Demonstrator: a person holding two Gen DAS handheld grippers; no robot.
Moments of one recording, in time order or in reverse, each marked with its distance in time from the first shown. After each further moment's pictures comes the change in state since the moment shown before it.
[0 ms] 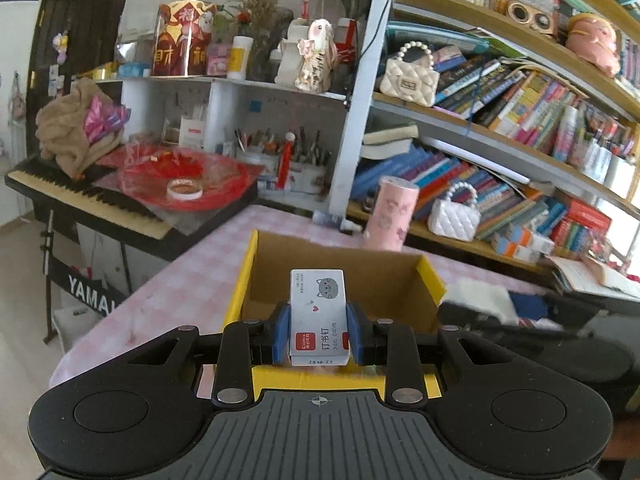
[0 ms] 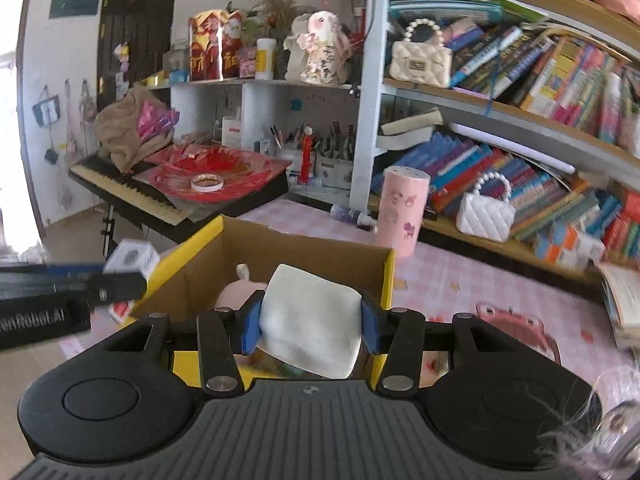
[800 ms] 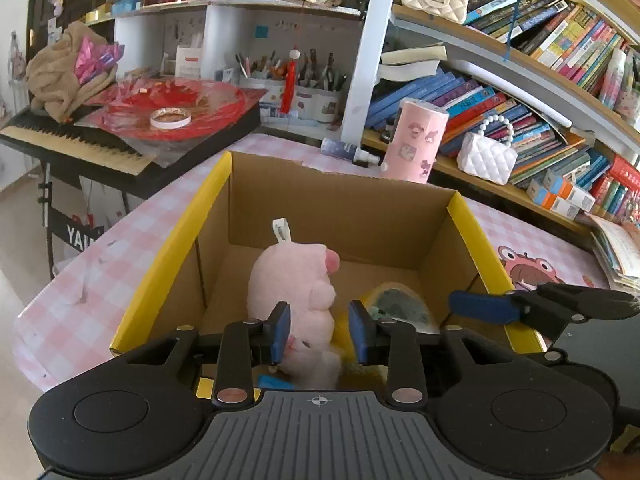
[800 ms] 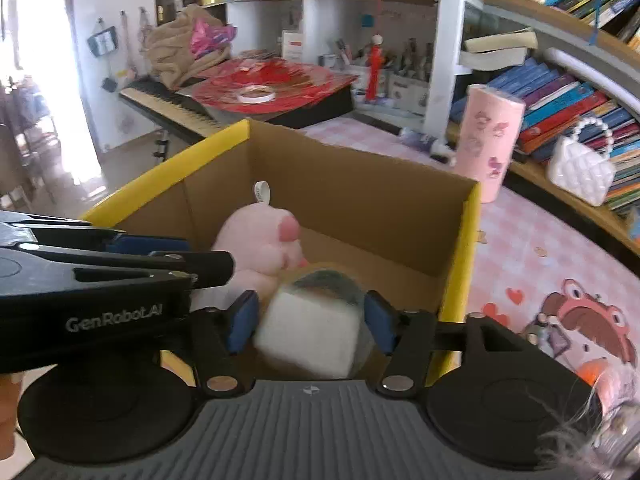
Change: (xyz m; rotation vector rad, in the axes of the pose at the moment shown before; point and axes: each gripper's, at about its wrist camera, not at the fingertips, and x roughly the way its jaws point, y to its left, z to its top) left arm 0.090 -0.023 -0.018 -0.012 0.196 0.060; right arm 0.102 -0.018 -0.024 -0.076 0.220 0.210
